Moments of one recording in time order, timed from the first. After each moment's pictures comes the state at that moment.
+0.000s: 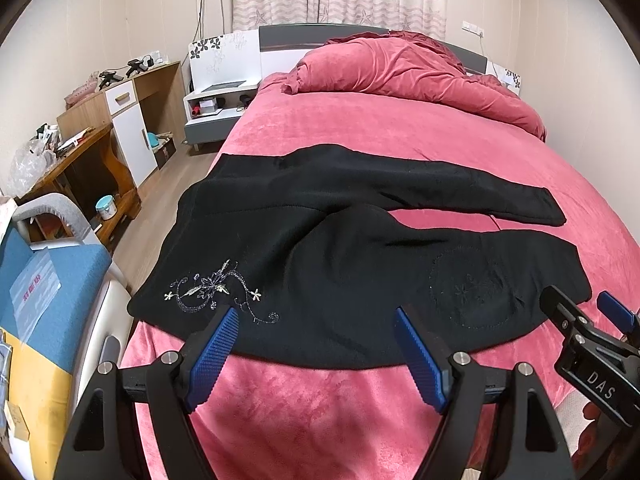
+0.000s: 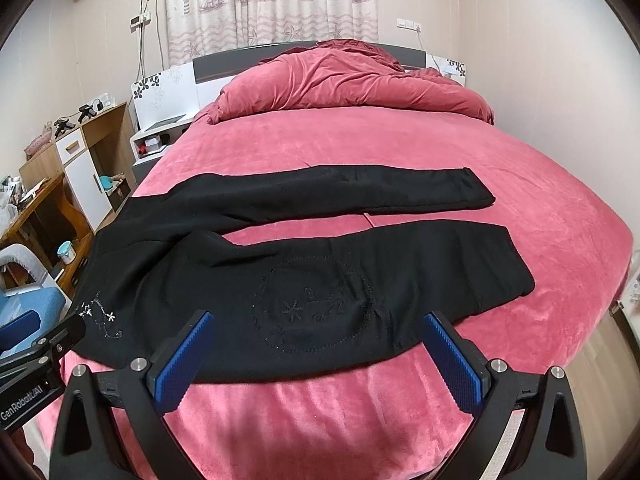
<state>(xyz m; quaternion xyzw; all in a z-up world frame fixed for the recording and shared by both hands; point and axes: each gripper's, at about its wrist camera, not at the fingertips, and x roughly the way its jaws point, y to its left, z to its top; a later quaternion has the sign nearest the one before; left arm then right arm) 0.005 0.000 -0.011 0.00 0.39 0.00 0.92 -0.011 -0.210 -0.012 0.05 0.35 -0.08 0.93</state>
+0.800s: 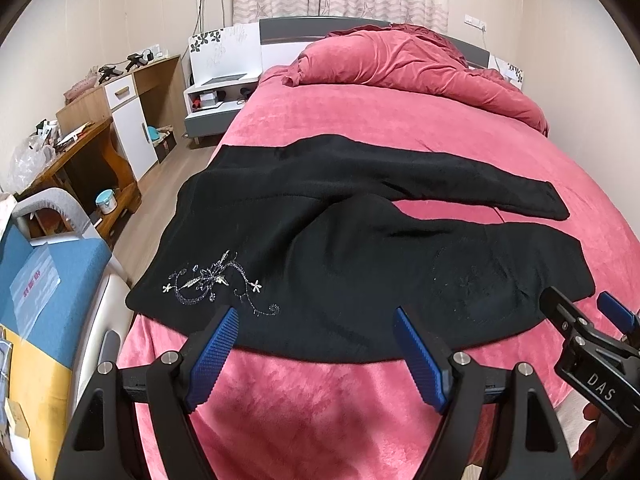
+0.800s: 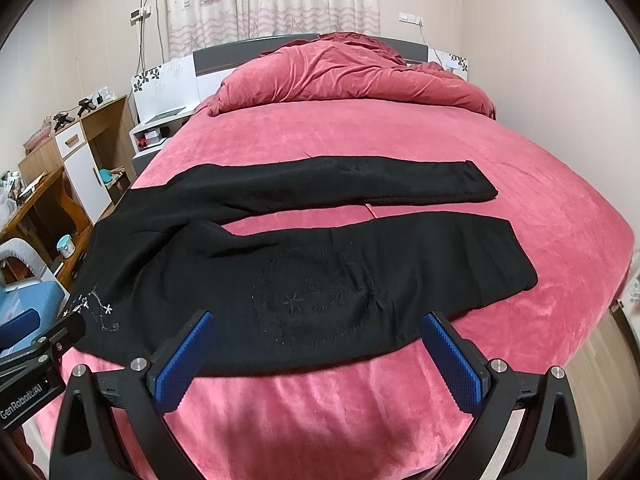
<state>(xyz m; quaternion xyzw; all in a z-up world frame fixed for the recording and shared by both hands) 0.008 0.000 -0.021 0.00 0.41 0.00 0.91 -0.008 -0.209 -0.021 0.04 0.37 -0.08 0.92</state>
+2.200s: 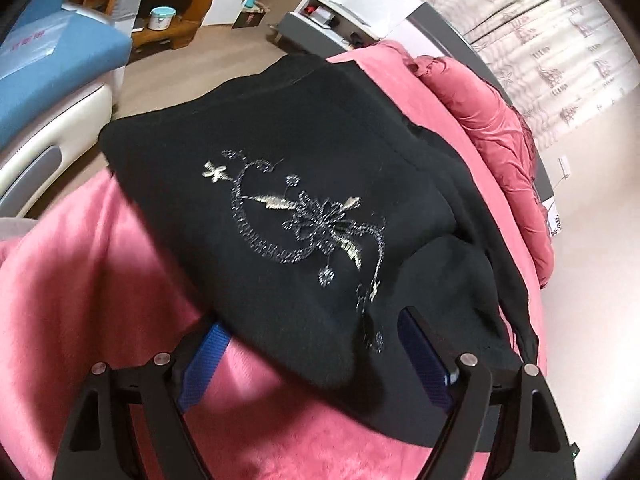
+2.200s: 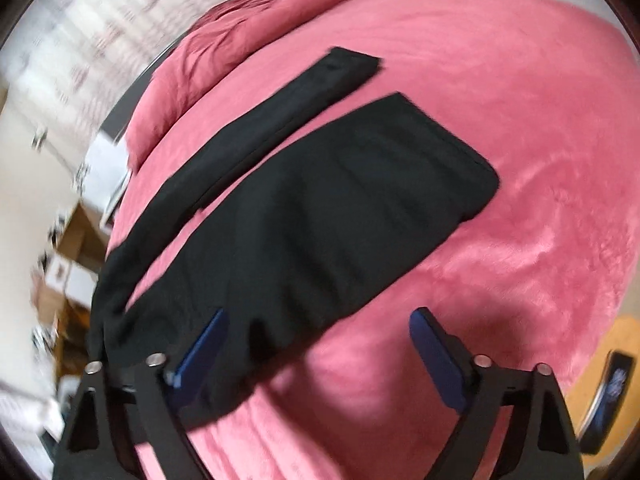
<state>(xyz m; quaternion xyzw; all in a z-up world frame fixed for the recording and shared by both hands) 0.052 0.144 -0.153 -0.36 0.43 0.04 0.83 0.029 -0.472 -0.128 0.36 0.40 -0.11 0.83</state>
